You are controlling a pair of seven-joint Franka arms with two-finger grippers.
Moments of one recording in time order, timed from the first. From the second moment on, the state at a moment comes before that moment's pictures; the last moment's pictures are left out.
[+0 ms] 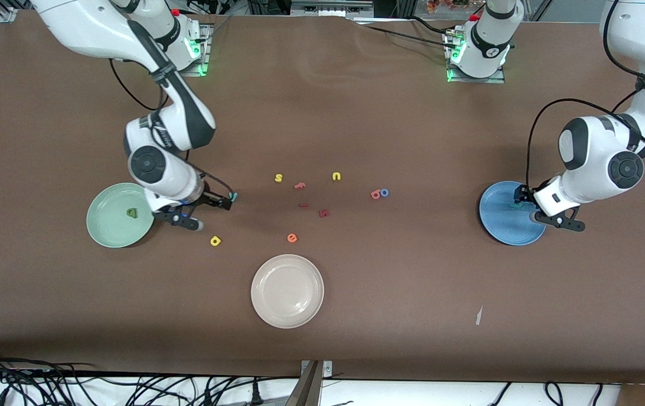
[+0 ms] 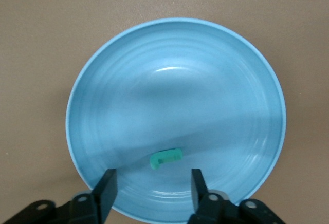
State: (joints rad) left arm 0.16 0.37 -0.04 -2.11 0.04 2.34 0.32; right arm 0.15 0.49 0.25 -1.95 -0.09 2.34 0.76
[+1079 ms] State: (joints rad) left arm -0.37 0.39 -0.07 -2.09 -0.28 2.46 0.11; right arm 0.17 0.52 0.25 -2.08 -0.09 2.53 0.78
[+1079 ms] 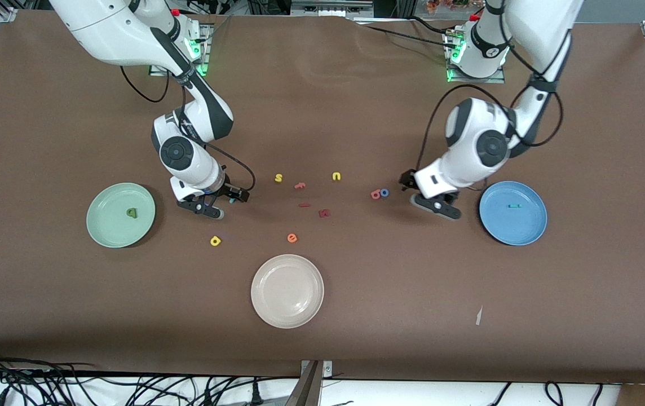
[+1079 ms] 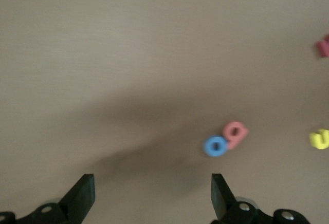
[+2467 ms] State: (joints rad) left arm -0.54 0.52 -0.07 -2.14 -0.08 2.68 0.10; right arm 0.17 0.52 0.25 -2.07 -0.09 2.53 0.78
